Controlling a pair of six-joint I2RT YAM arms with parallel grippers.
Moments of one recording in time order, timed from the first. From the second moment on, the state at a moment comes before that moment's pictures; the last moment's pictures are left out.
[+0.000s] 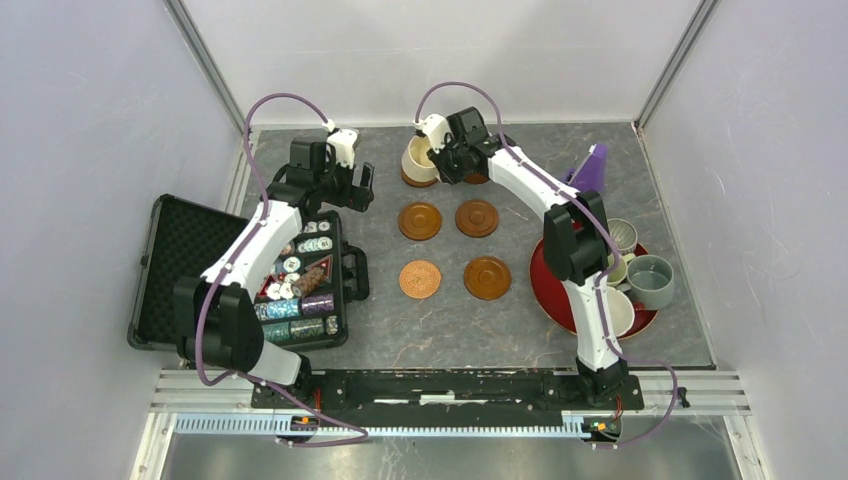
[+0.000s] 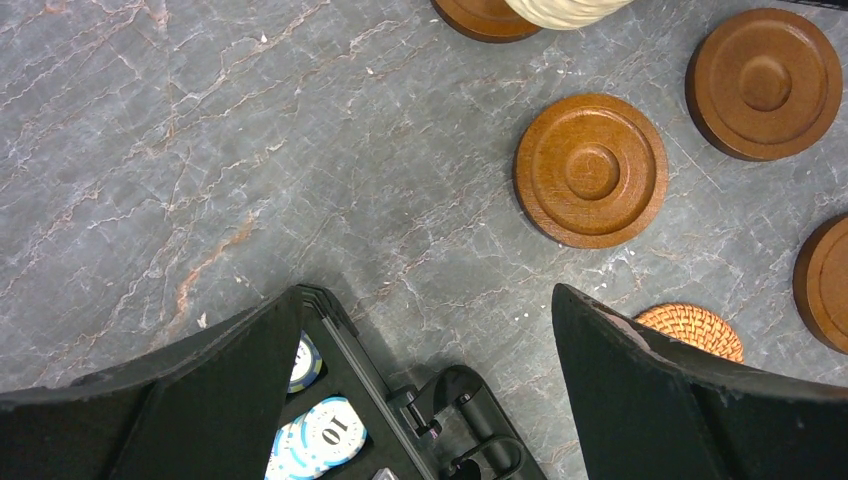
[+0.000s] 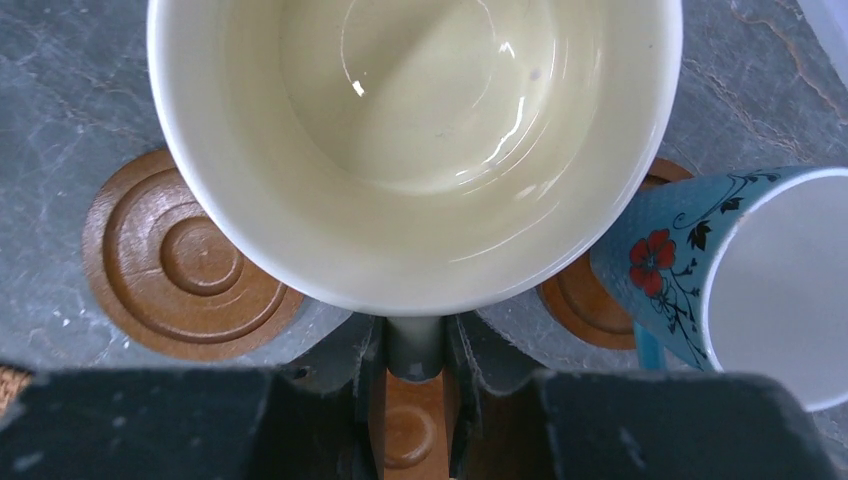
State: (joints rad) left arm -0.20 1.47 1.18 -0.37 0.18 0.12; right arm 0.50 2.23 1.99 -0.57 -0.16 -0.36
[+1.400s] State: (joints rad) left arm -0.20 1.47 1.17 -0.37 0.17 0.12; right arm 0.50 2.36 2.01 -0.42 -0.10 -0.34
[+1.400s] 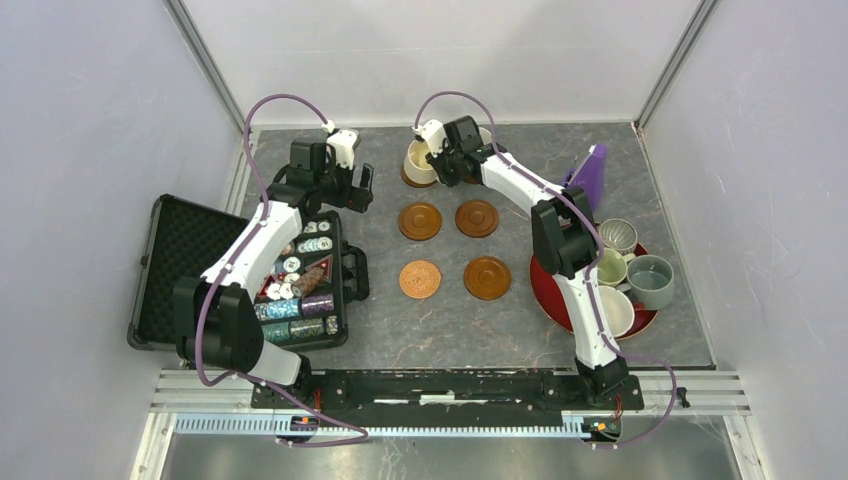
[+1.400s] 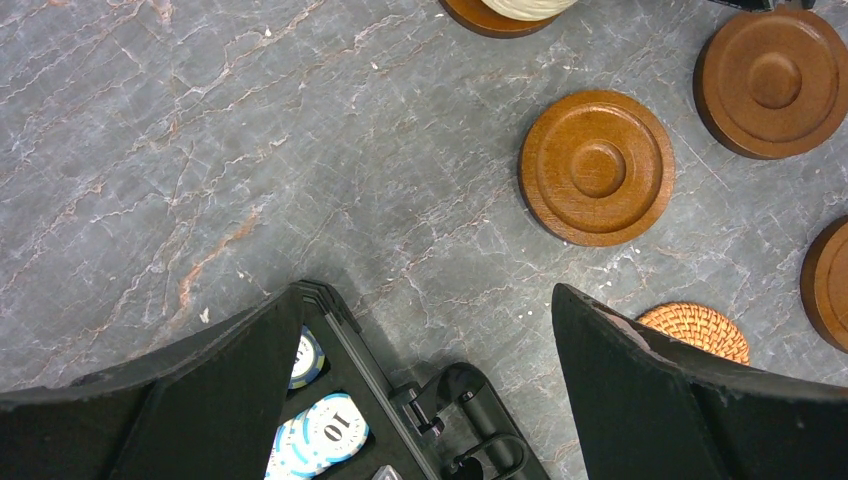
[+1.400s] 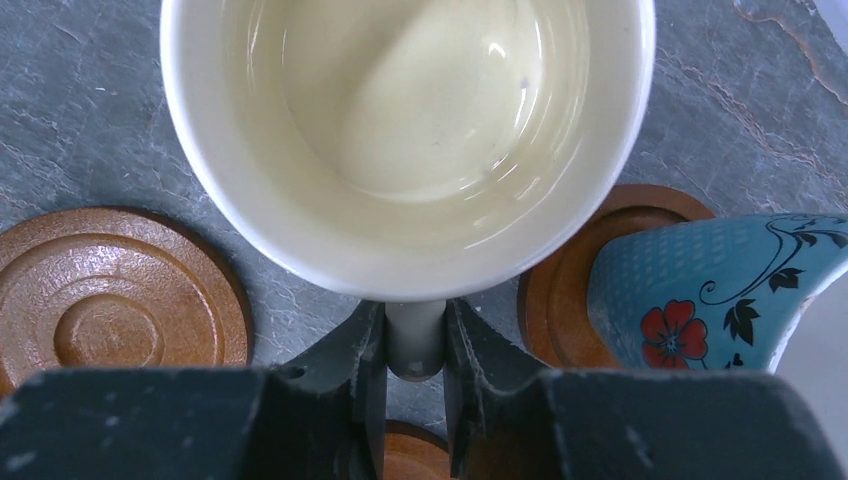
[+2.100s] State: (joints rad) left arm -0.20 1.47 1.17 -0.37 0.17 0.12; right arm 0.51 2.36 2.02 -0.35 -0.11 -0.32
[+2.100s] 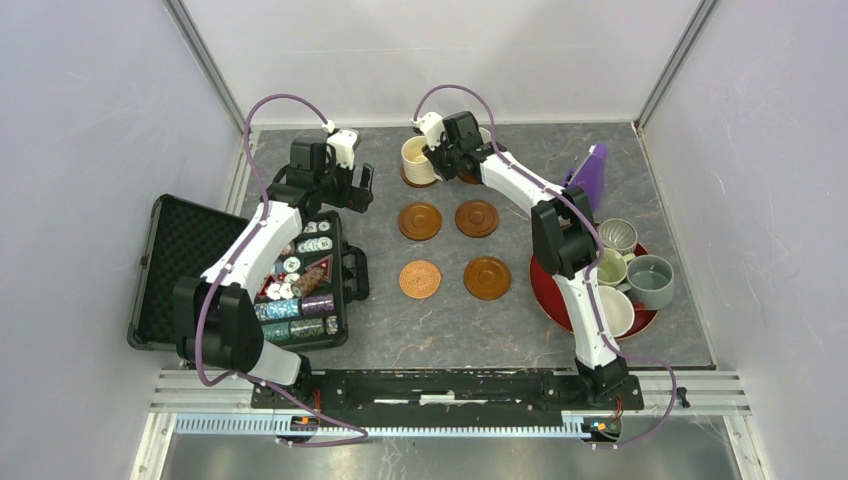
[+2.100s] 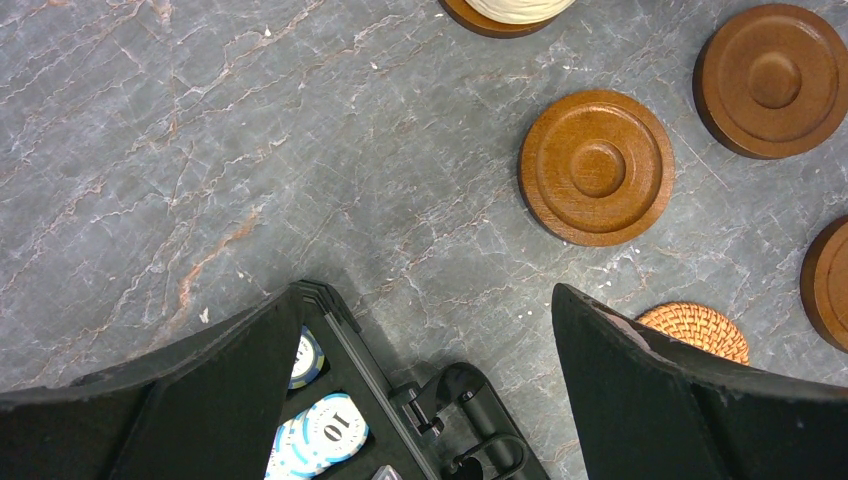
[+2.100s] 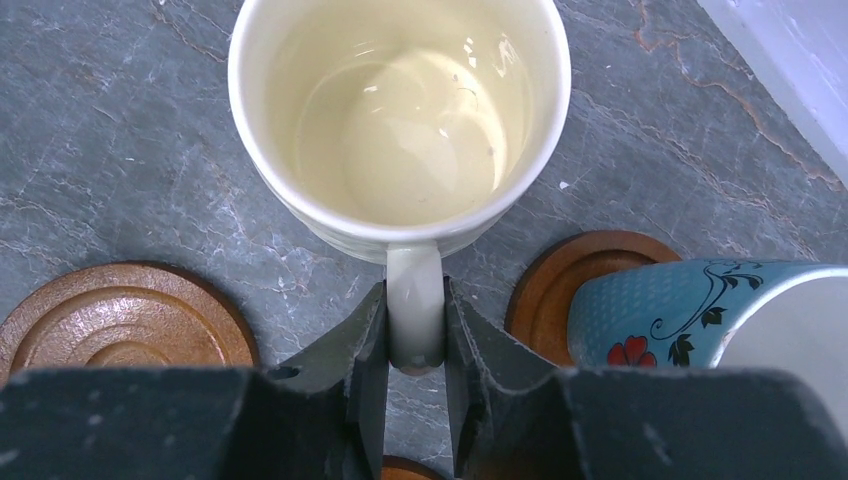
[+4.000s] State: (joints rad) left arm -0.23 1.47 1.09 -0.35 0.33 0.19; right arm 0.06 1.66 1.72 -0.83 -0.45 -0.64
